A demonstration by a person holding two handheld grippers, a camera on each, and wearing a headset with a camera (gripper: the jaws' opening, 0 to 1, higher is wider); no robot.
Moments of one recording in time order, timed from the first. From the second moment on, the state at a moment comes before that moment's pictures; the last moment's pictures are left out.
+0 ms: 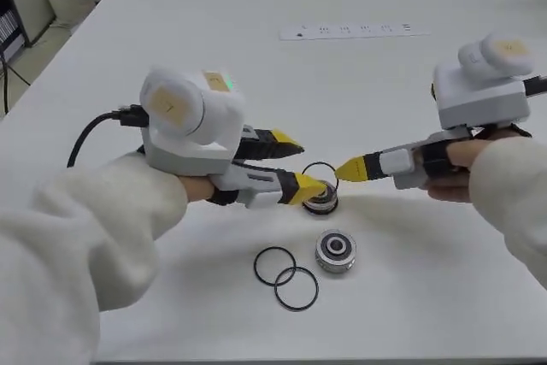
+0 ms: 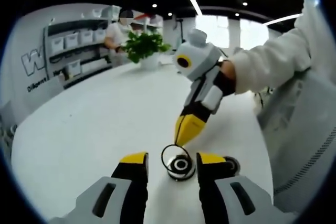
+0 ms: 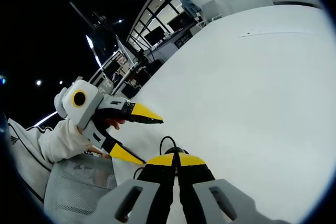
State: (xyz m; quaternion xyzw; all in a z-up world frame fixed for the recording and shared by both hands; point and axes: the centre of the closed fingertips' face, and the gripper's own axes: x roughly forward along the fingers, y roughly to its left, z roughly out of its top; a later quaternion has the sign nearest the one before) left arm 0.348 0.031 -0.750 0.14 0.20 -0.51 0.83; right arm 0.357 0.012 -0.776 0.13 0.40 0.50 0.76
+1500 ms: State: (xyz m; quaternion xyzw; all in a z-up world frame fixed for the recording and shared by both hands) left arm 0.304 0.092 -0.694 0.12 0.16 -0.48 0.85; right arm 0.351 0.030 -0.742 0.12 0.37 0.54 0.75
